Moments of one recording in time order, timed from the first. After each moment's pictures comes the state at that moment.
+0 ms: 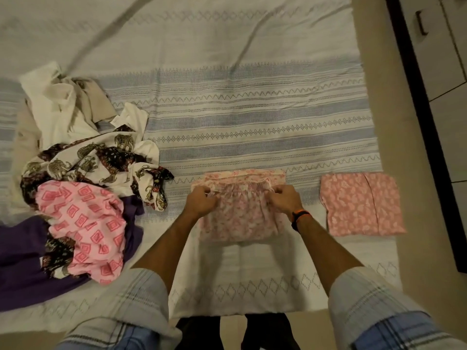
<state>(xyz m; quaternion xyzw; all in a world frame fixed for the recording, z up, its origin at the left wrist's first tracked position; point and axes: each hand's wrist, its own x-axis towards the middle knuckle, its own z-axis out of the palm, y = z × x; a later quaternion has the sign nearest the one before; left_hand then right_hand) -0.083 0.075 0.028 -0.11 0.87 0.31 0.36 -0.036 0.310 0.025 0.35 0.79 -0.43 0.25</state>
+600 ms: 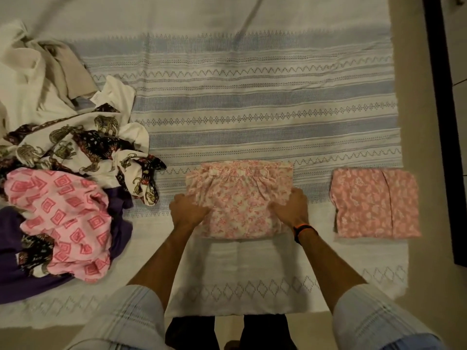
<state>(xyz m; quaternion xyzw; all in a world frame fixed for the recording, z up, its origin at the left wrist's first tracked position) -0.061 0.058 -0.029 -0.32 0.84 0.29 0.34 -0.019 0.313 -0.023 0.41 0.80 -0.36 0.28</state>
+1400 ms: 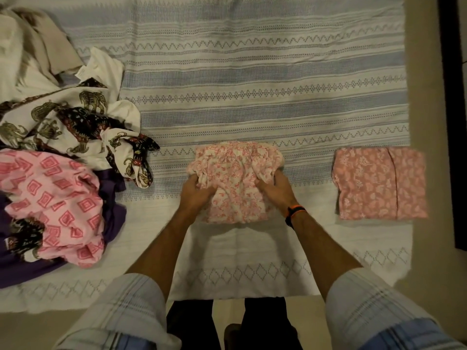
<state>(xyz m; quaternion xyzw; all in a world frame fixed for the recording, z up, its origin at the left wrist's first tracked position) -0.041 0.072 -0.045 -0.27 0.73 0.54 0.32 -0.014 0.288 -0.043 0.35 0.71 -0.56 0.24</state>
